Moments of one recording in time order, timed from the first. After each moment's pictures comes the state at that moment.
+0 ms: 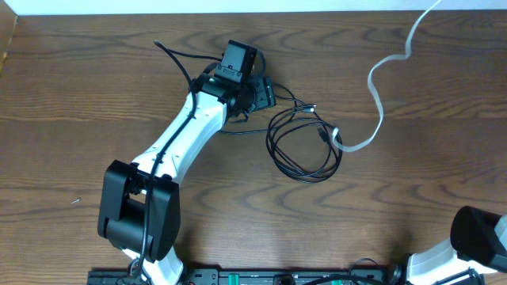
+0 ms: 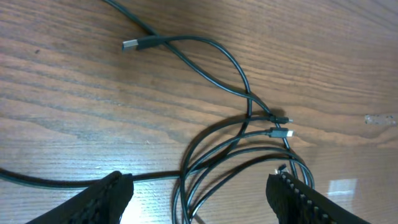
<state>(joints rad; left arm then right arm) -0.39 1.84 1.43 -0.62 0.15 -0.59 -0.29 1.77 2.54 -0.37 -0.72 0.60</state>
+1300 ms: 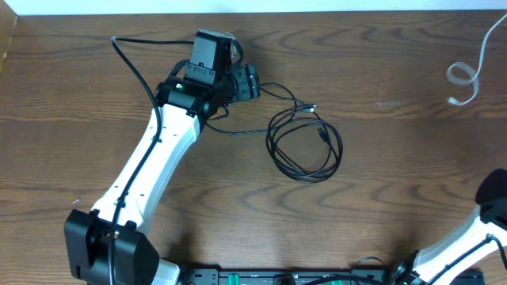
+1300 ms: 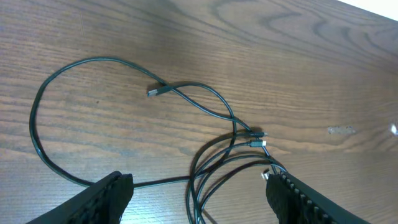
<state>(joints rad) -0.34 1.63 1.43 -0.66 0.12 -0.48 -0.58 2.07 2.57 -0.53 -0.34 0.33</state>
